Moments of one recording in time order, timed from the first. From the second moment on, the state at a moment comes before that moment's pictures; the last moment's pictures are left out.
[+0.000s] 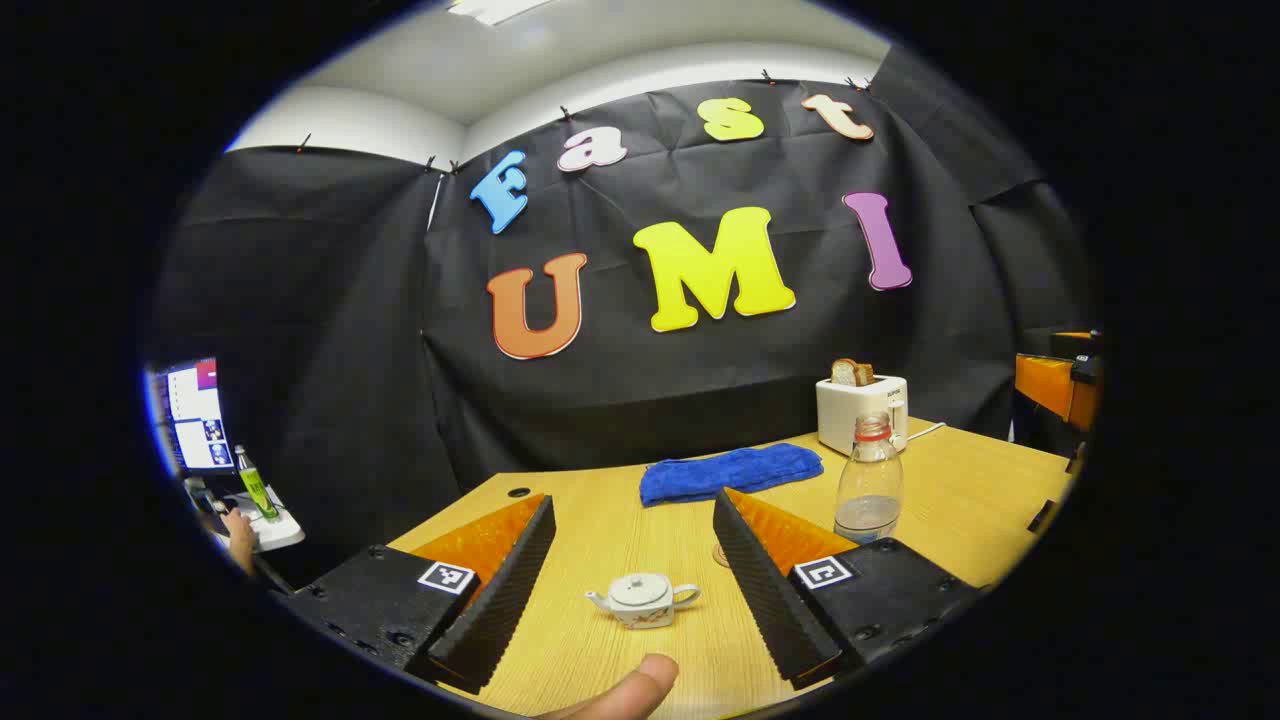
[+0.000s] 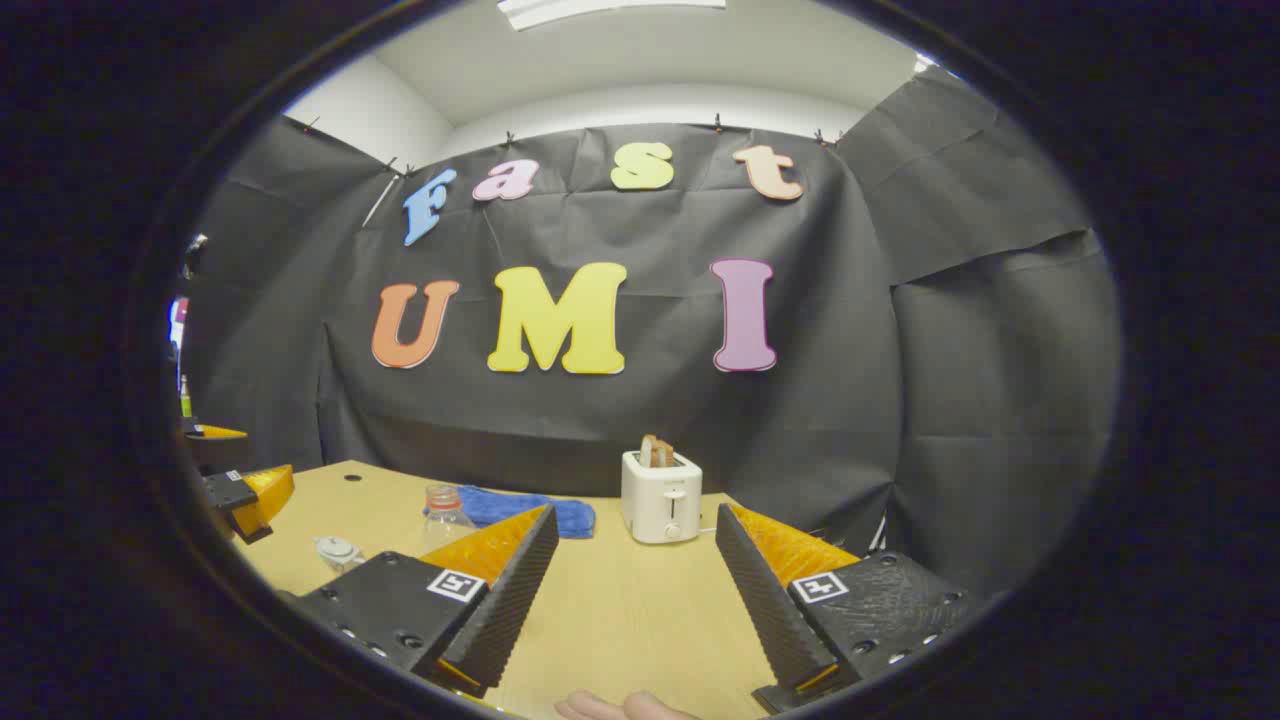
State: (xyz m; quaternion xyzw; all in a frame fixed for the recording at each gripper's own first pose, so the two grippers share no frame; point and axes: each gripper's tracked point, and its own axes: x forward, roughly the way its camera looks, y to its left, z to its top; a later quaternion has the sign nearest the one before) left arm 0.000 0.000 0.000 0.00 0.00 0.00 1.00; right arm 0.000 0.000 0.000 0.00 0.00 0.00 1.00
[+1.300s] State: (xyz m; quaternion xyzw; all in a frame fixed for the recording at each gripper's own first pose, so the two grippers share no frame) left arm 0.056 0.014 -0.071 -0.05 0.05 -0.02 1.00; right arm 0.011 0.018 -0.047 -0.03 0.03 0.03 1.00
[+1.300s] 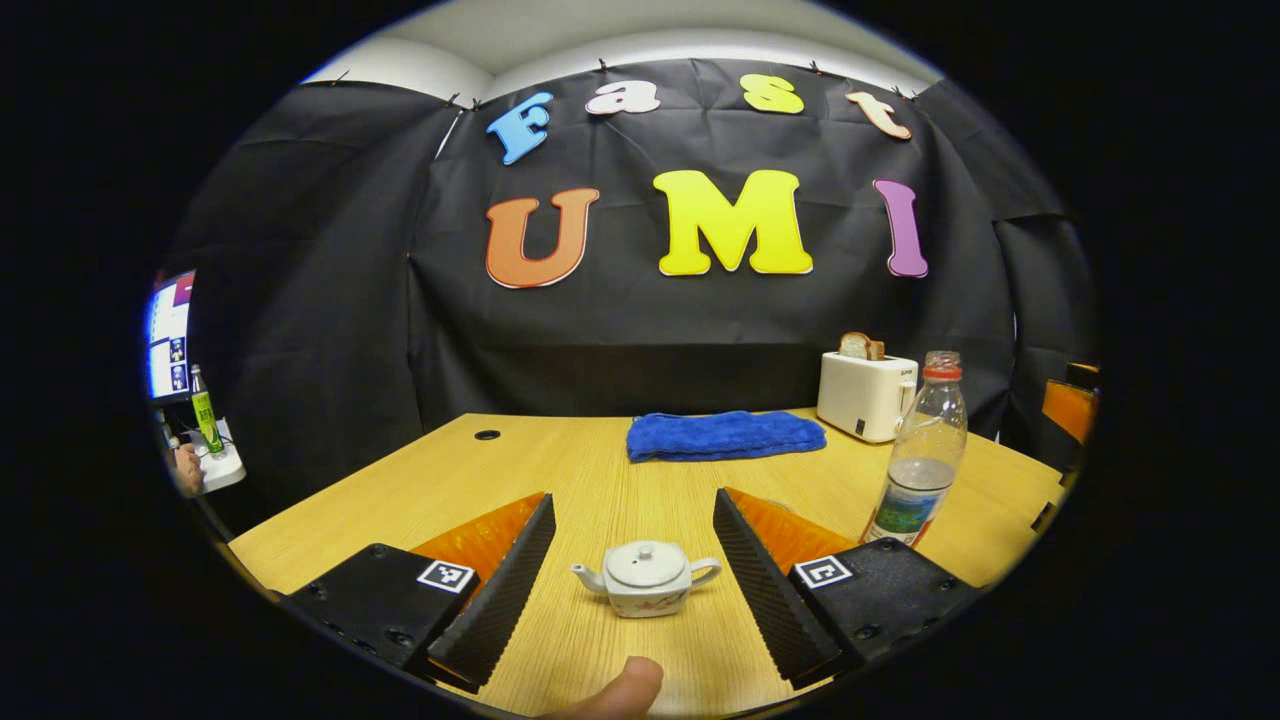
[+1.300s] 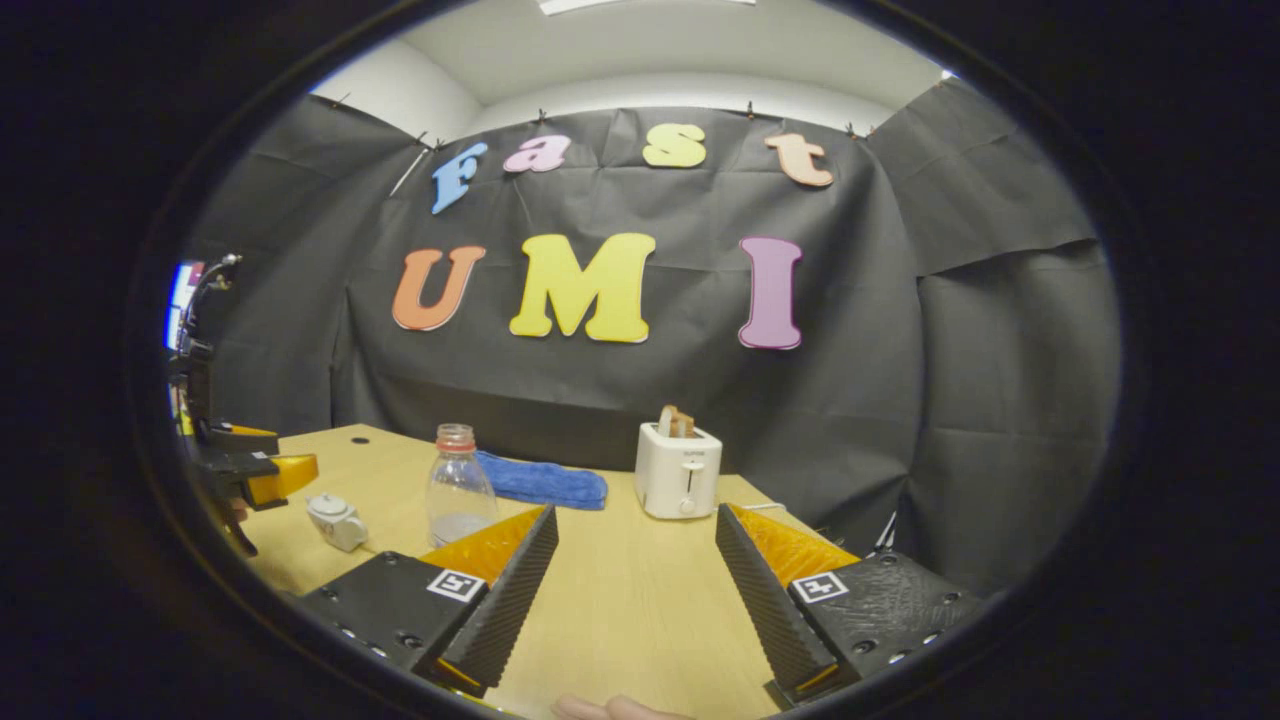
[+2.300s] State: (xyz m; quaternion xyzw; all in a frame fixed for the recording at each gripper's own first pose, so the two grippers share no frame) left arm 0.097 0.002 -0.116 -0.05 0.09 -0.02 0.99; right arm 0.029 0.015 -0.083 -0.01 0.06 0.05 1.00
